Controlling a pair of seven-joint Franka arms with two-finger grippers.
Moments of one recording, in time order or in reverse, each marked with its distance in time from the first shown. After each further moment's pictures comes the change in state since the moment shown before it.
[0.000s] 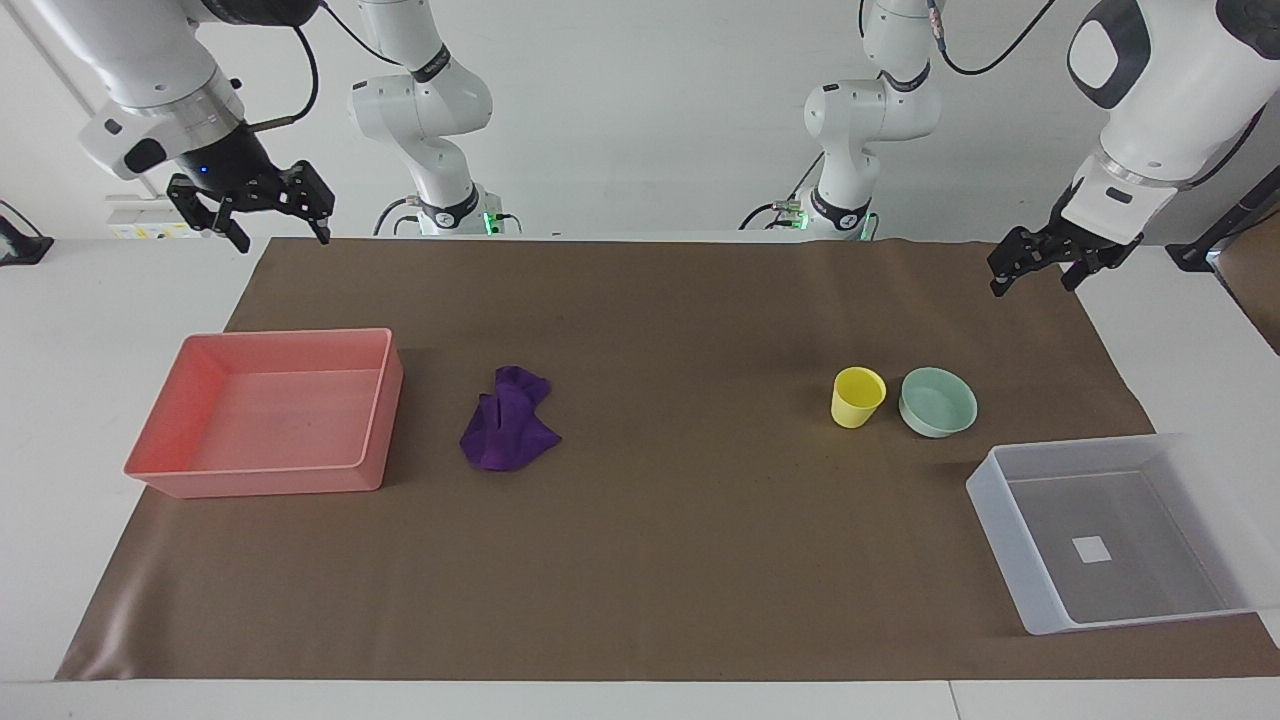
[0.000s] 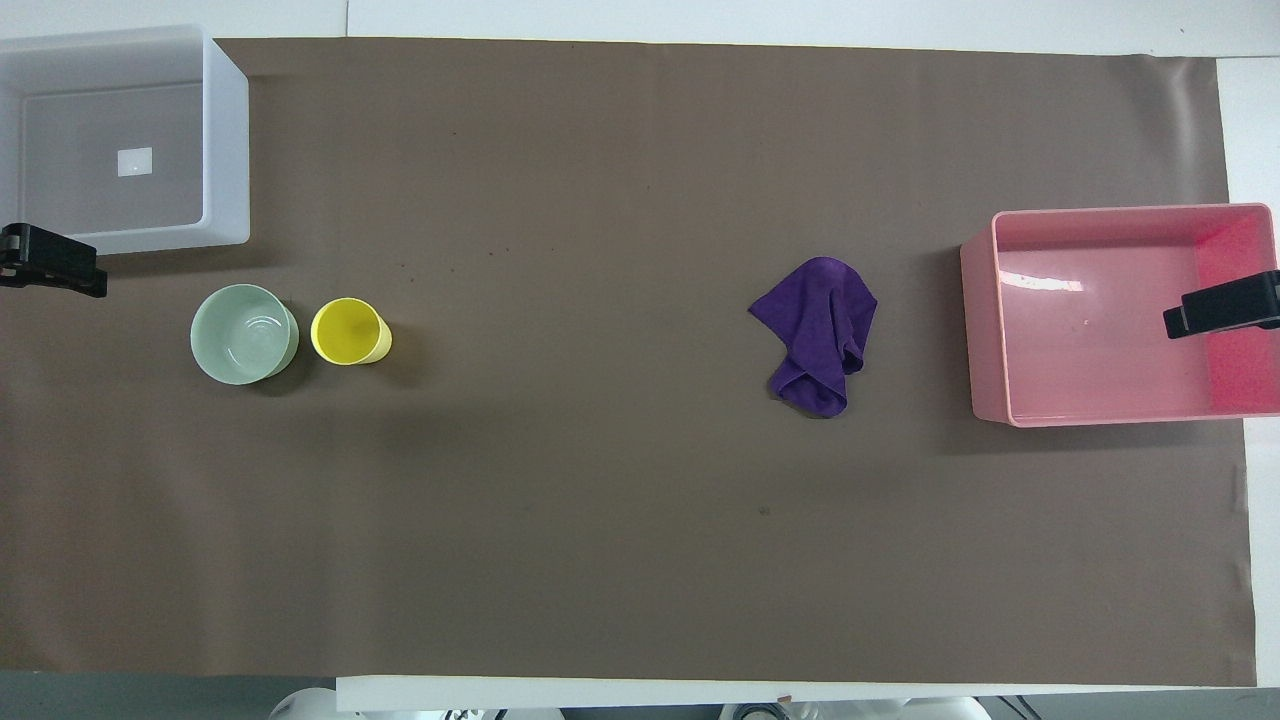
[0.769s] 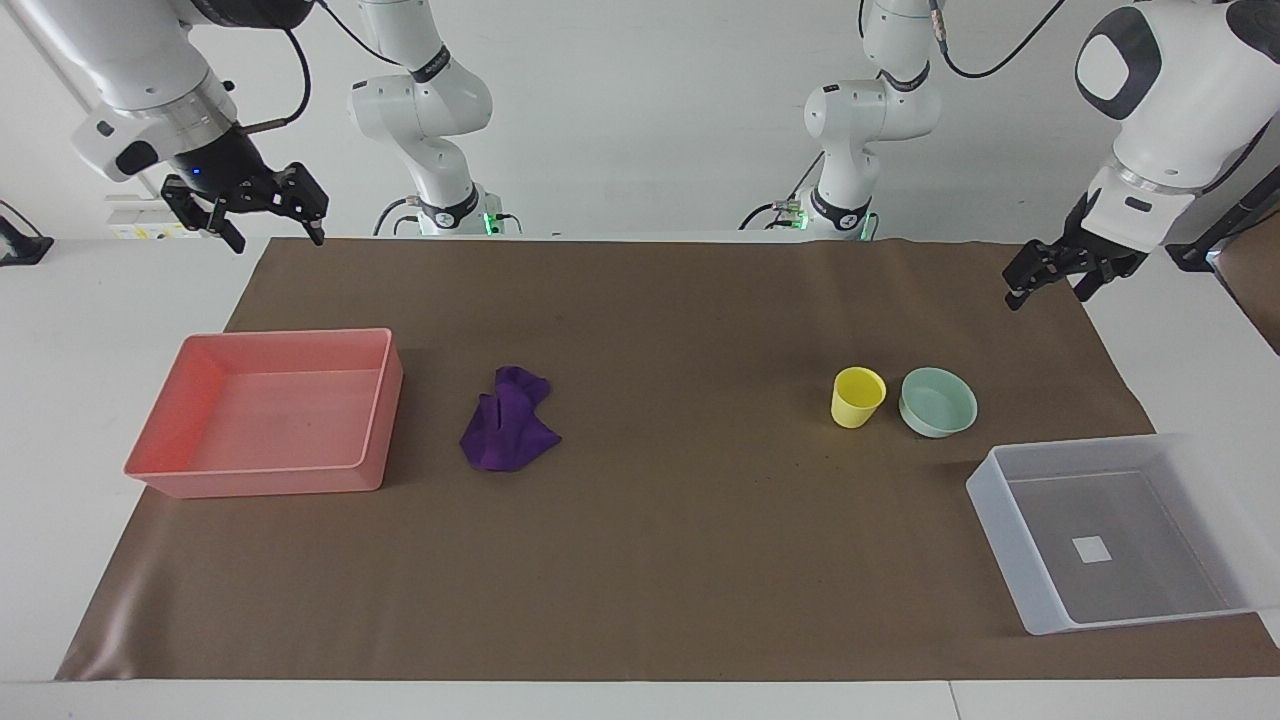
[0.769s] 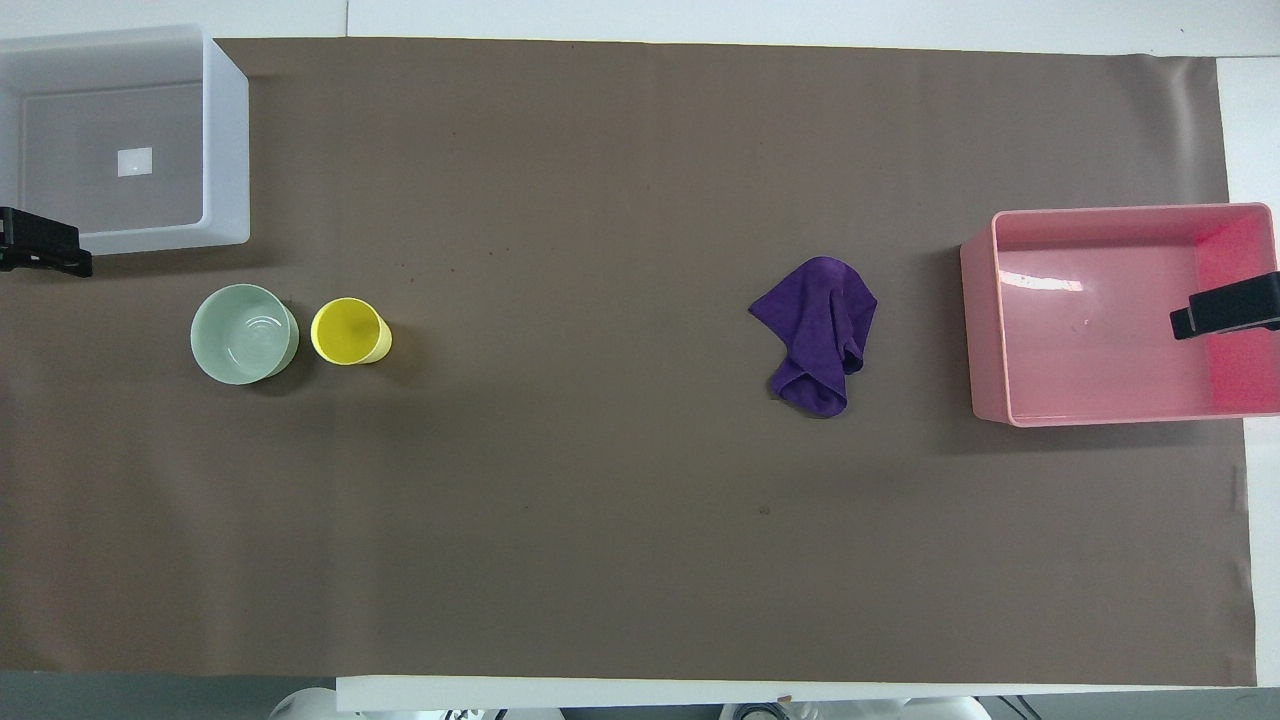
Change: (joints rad) left arm 0.055 0.004 0.006 -0.071 0.008 0.153 -0.066; right arm -0.009 0.000 0.002 -0.026 0.001 0.047 0.000
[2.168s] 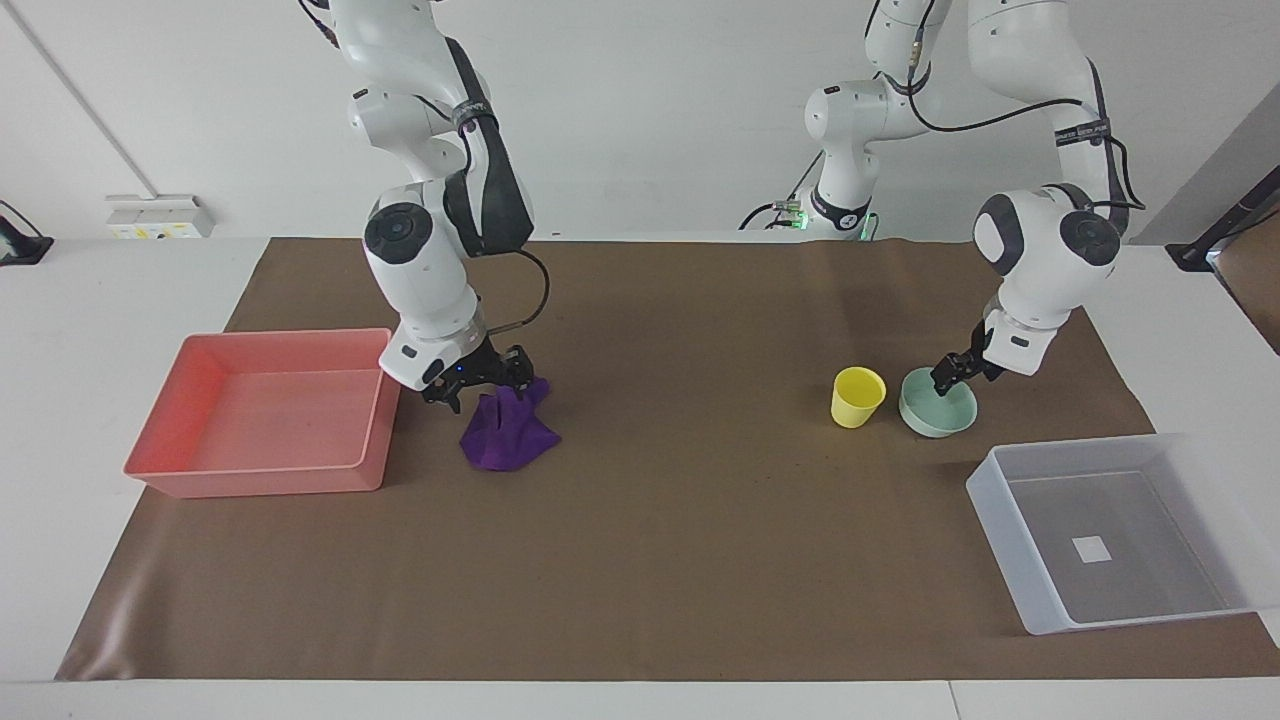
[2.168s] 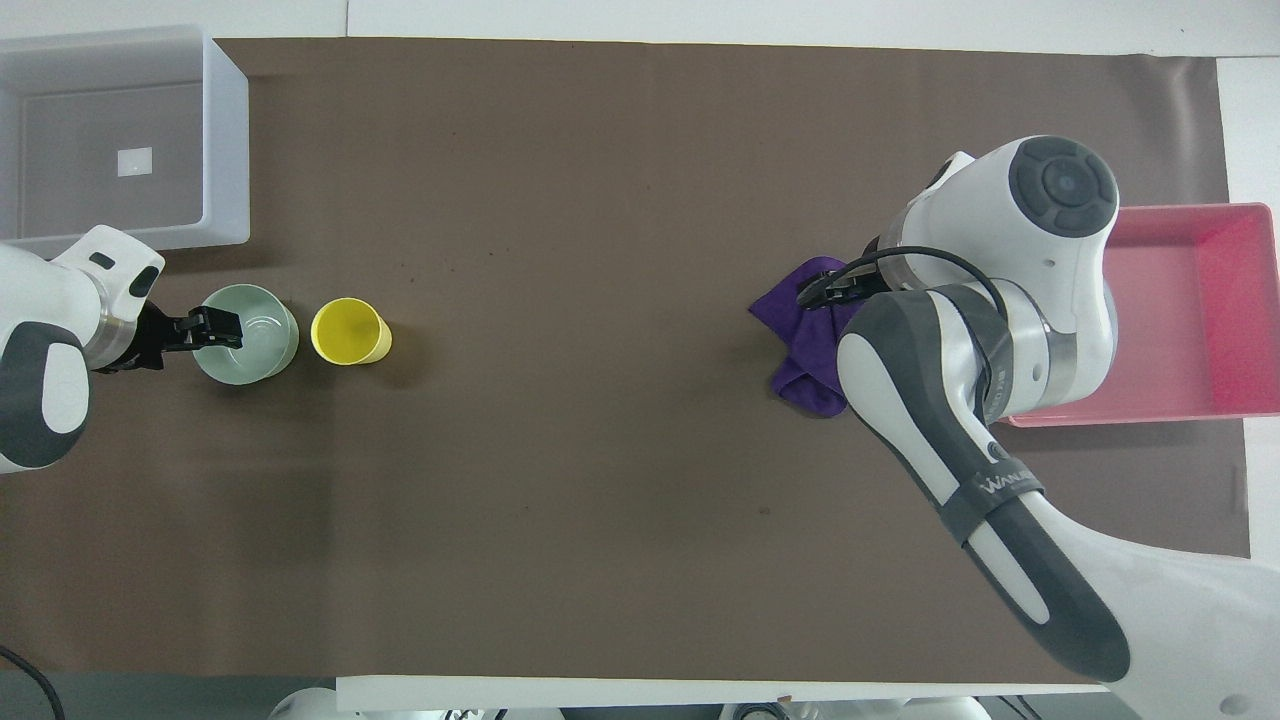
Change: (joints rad) left arm 0.028 0.101 -0.012 -0.524 0.000 0.556 -0.092; right arm 0.315 0.298 0.015 -0.354 0.120 0.711 0.179
